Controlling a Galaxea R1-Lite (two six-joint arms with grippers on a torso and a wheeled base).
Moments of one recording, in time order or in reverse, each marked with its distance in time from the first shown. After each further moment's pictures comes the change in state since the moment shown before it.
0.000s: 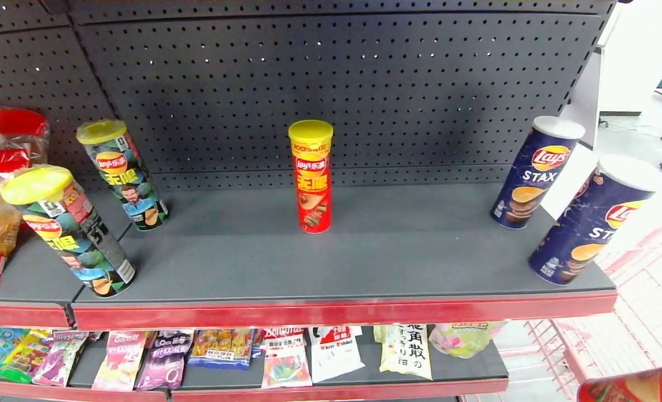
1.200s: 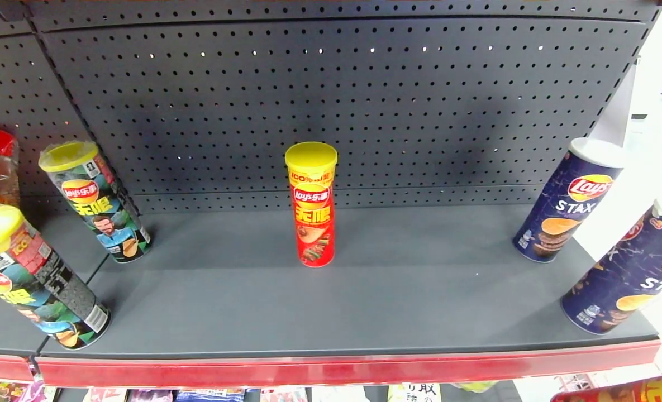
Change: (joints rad) left arm -0.036 0.169 -0.210 -0.013 -0.078 -0.034; right arm 0.031 0.045 -0.022 -0.003 0.193 -0.006
